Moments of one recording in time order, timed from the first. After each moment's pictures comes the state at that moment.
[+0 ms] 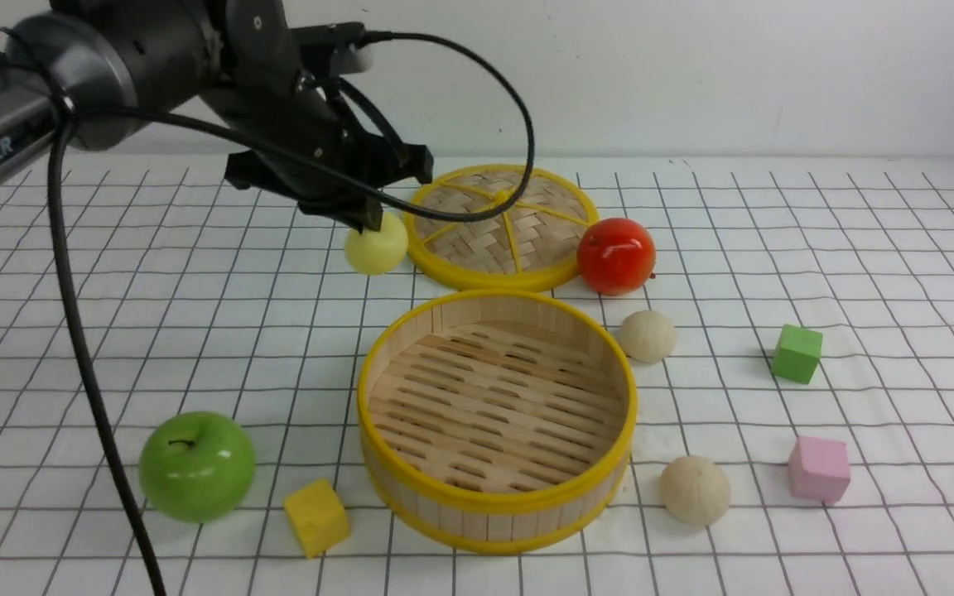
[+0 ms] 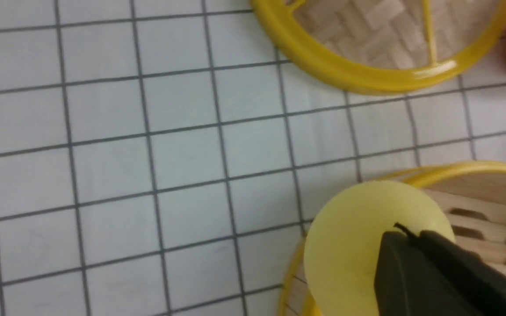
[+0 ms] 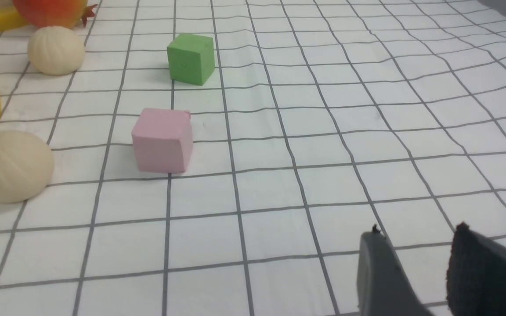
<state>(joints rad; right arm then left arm) -0.12 -0.01 0.02 -0.08 0.39 0.04 -0.36 1.96 -1.83 -0.09 0.88 -0.17</state>
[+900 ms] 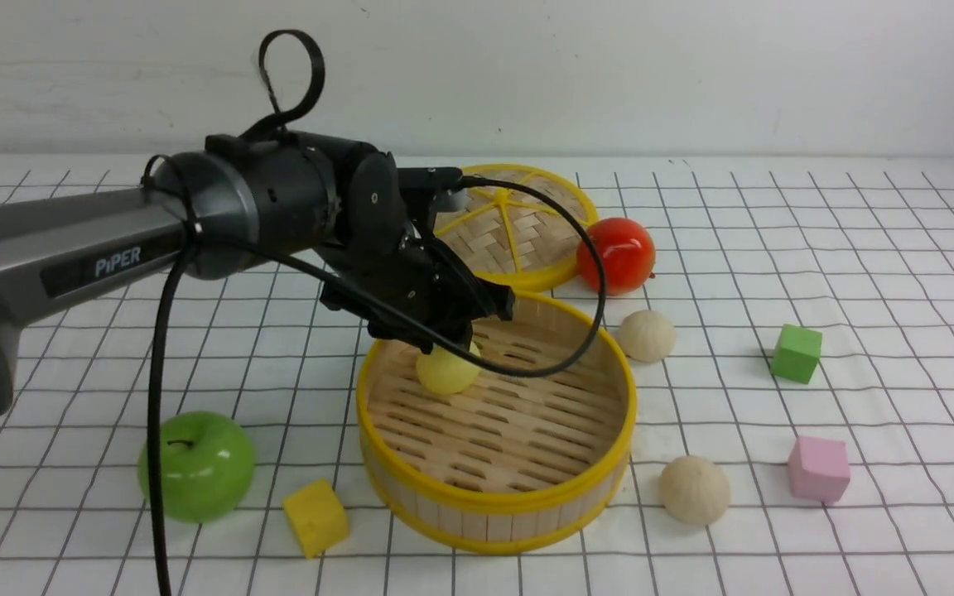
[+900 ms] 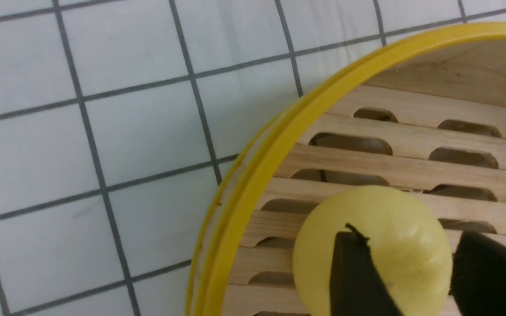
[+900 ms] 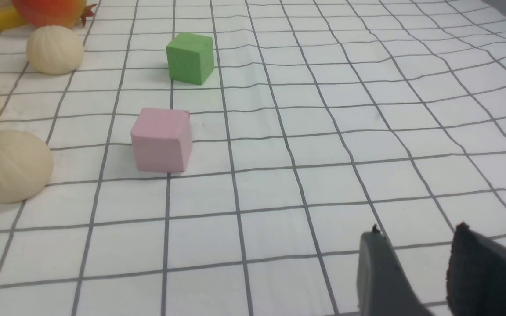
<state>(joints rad) -0.12 -0.01 0.02 -0.08 0.39 0.04 -0.48 2.01 -1.58 -0.10 0.63 -0.21</state>
